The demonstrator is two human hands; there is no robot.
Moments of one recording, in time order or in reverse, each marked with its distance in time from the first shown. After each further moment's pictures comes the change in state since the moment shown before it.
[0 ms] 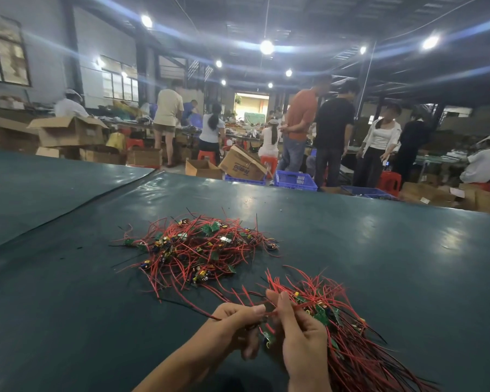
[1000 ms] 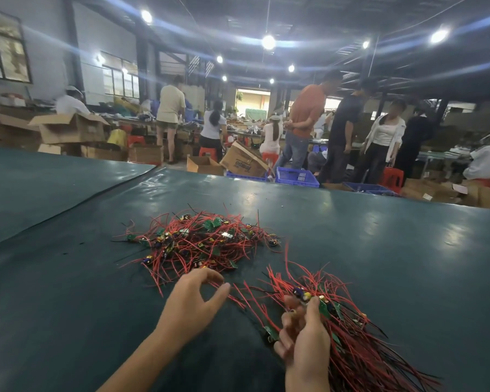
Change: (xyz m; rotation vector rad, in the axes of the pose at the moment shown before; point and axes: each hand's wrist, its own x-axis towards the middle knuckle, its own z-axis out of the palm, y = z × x) left_hand 0.007 -0.012 -0.058 0.901 0.585 0.165; right_hand 0.005 0.014 -0.005 0.194 0.198 0.278
